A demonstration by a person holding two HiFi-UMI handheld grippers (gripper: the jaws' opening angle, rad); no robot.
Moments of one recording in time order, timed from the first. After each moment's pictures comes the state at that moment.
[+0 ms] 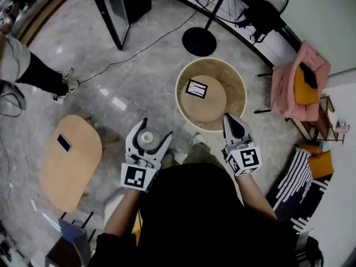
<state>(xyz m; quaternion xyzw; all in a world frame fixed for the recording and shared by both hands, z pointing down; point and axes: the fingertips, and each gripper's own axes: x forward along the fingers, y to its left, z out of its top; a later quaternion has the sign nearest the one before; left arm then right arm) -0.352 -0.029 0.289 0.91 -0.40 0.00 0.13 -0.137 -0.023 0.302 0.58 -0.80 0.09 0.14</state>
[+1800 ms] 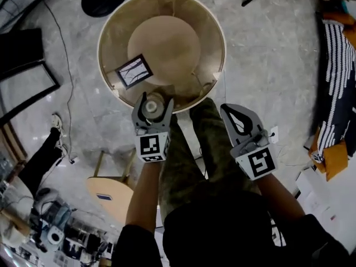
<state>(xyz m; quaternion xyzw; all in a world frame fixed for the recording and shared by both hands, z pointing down) 0.068 -0.097 0.707 0.94 -0.16 0.28 0.15 0.169 0.030 0.590 0.72 -0.62 0.29 0.11</state>
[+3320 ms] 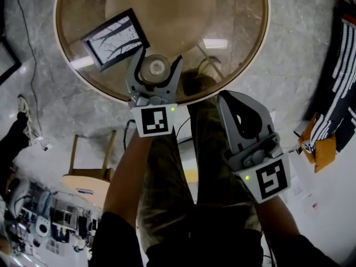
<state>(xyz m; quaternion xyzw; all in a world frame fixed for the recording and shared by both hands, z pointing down) 0.076 -0.126 0.913 0.96 -0.11 0.24 0.06 0.106 -0.050 0.765 0.70 -0.61 0.35 0.10</state>
